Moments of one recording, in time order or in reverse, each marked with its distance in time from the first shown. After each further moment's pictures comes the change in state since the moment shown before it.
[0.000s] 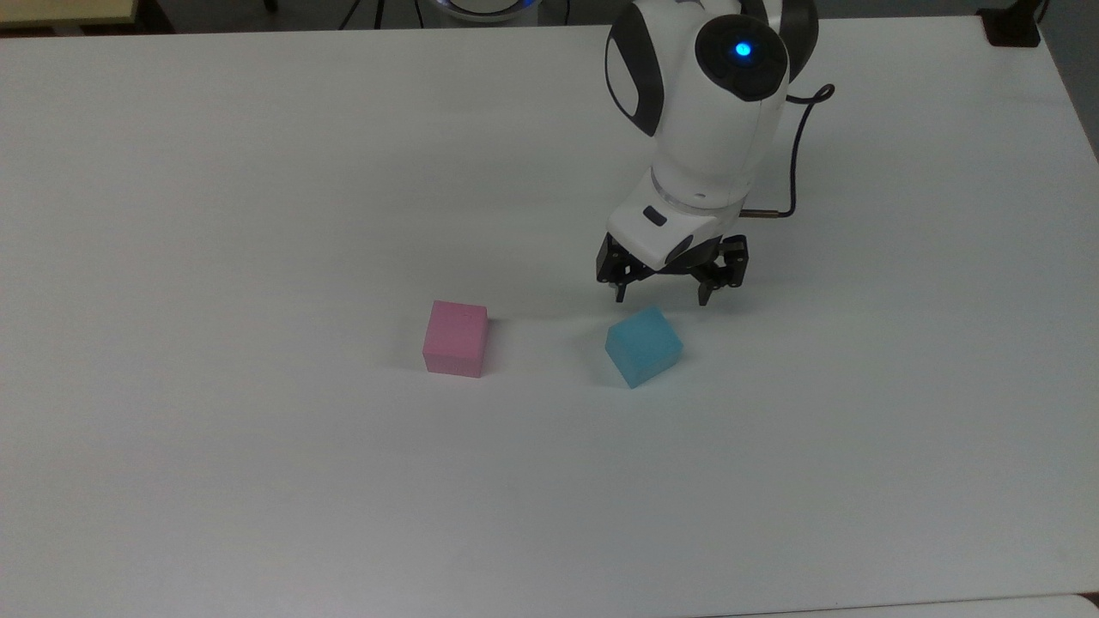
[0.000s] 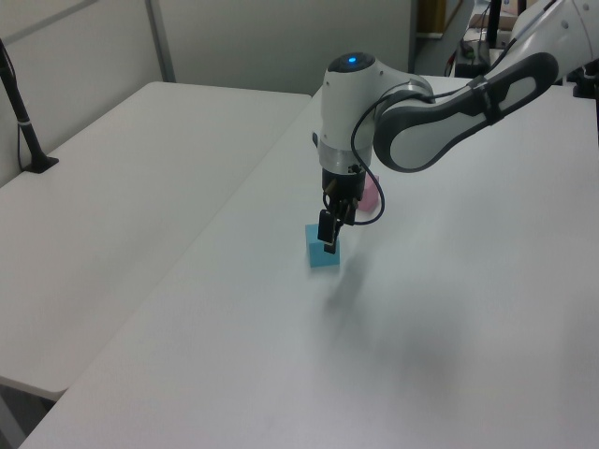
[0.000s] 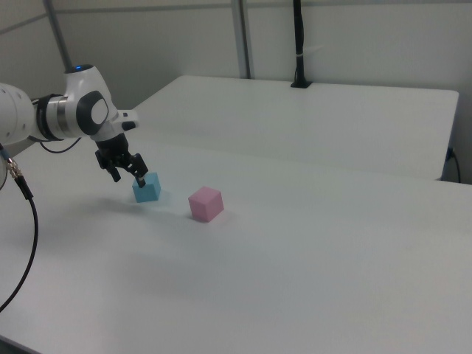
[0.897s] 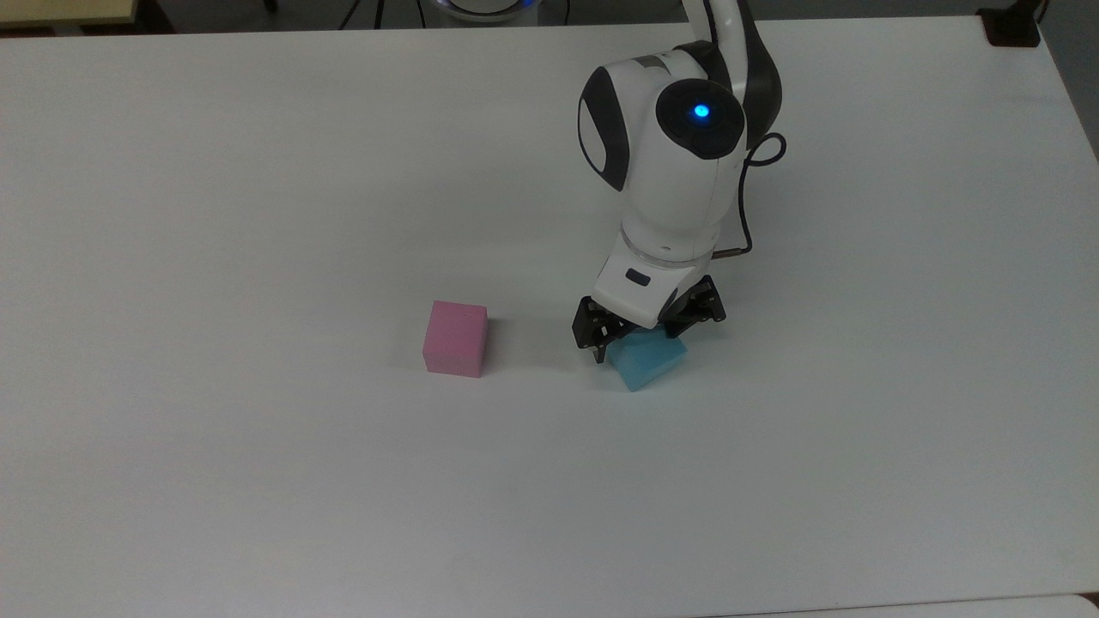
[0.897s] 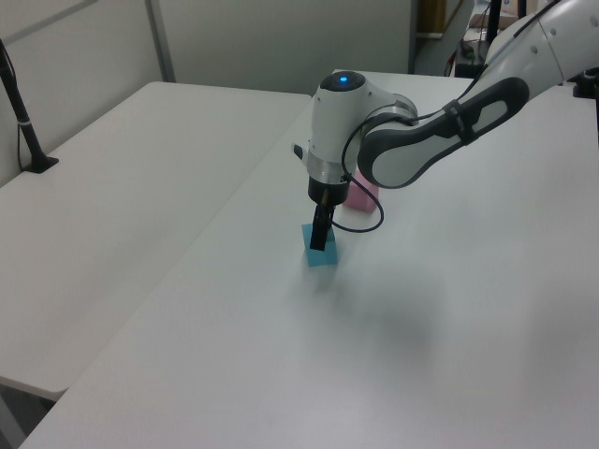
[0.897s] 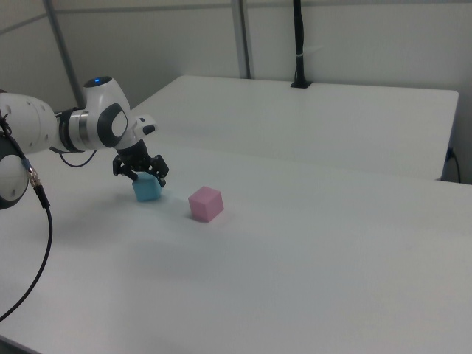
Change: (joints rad) arm -0.043 0.115 -0.005 0.076 -0.014 0.116 -0.265
